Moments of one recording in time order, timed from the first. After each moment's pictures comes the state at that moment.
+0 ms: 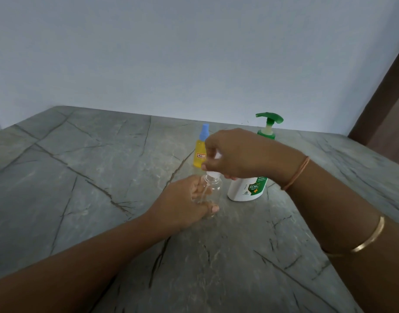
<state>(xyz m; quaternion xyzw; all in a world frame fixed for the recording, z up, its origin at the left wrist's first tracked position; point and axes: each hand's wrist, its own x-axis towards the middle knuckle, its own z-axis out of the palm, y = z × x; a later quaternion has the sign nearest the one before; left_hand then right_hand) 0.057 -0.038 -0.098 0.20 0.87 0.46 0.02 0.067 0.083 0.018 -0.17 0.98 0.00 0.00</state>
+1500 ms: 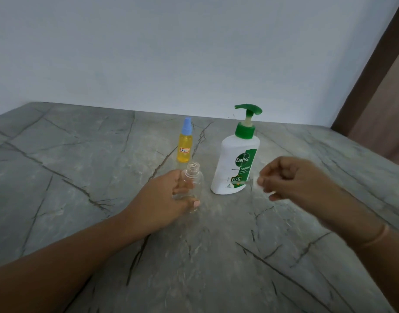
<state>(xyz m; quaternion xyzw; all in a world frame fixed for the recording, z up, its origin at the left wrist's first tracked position) 0.058 -0.040 -0.101 0.21 0.85 0.48 0.03 0.116 0.197 -0.043 0.04 0.91 -0.40 -0.10</state>
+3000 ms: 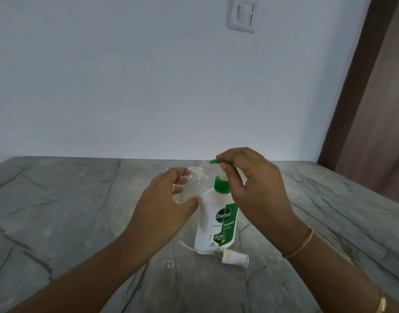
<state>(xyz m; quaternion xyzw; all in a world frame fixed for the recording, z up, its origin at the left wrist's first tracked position) 0.026 0.009 -0.038 0.21 0.83 0.49 -0.18 0.045 0.171 -0.012 -0.18 0.82 -0.19 -0.51</state>
